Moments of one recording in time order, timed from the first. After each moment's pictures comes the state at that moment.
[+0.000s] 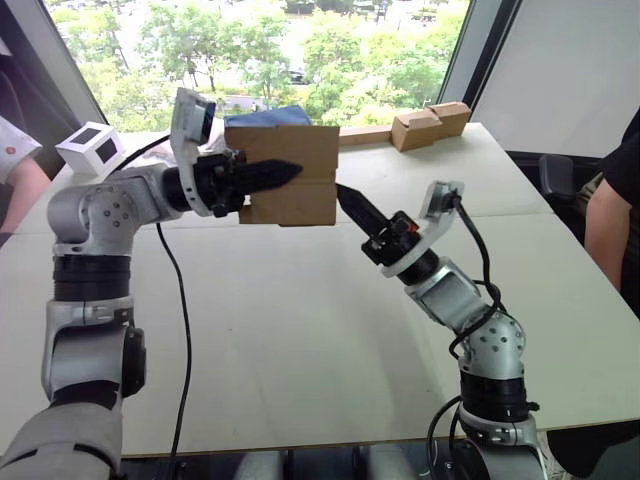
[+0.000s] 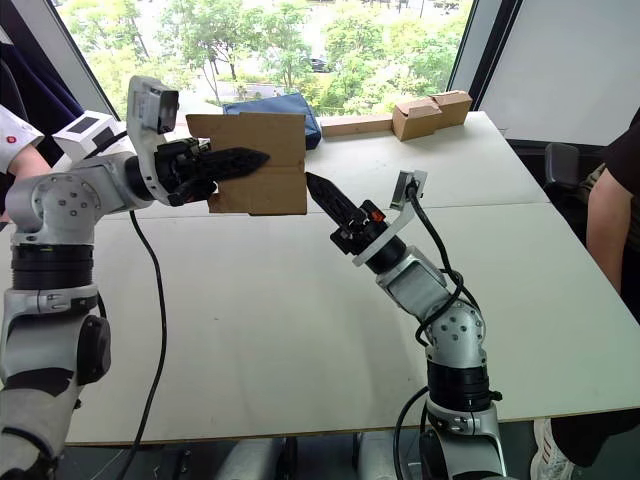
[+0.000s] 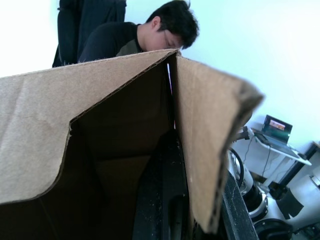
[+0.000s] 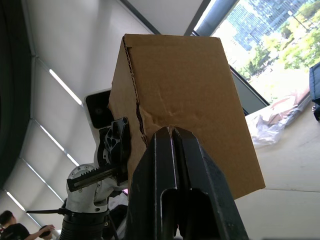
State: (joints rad) left arm -0.96 0.60 0.13 0.21 -0.83 1.01 -1.18; right arm -0.43 -0.11 -0.09 -0.29 1.27 0.68 0.25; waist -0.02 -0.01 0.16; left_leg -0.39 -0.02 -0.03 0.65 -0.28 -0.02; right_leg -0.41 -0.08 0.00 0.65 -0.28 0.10
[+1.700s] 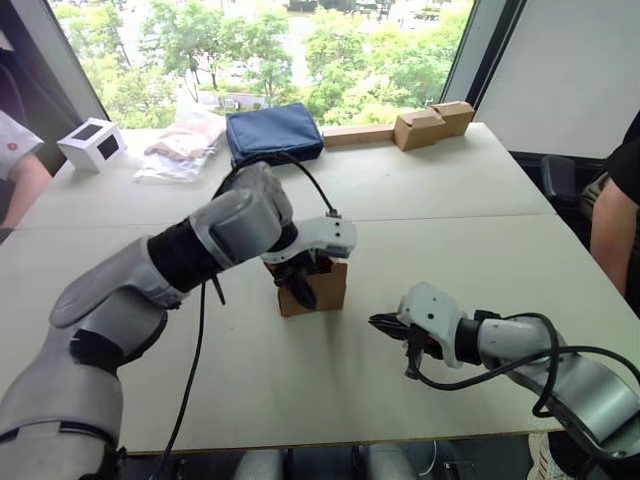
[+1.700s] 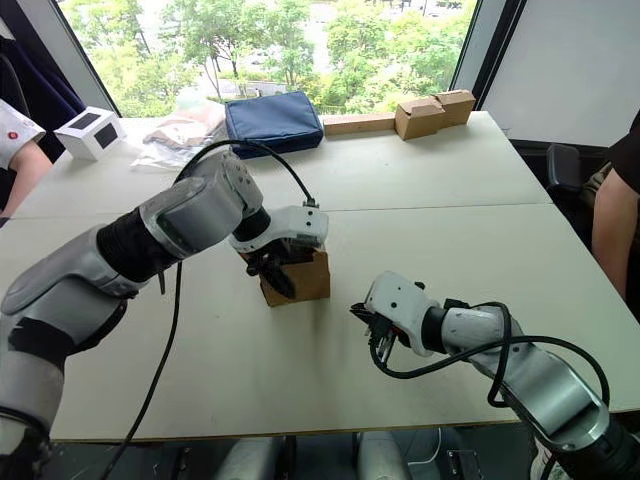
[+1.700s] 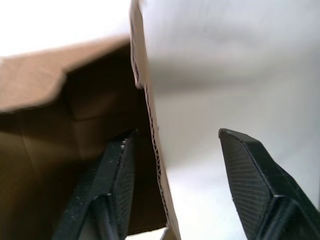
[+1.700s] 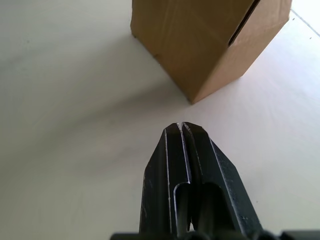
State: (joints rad) left arm -1.38 0.58 -0.78 0.07 -0.08 1.13 -1.55; right arm -0.17 -0.83 0.14 -0.70 0.45 0.76 0.62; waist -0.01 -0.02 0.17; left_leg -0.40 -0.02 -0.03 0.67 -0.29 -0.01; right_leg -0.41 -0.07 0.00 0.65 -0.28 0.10
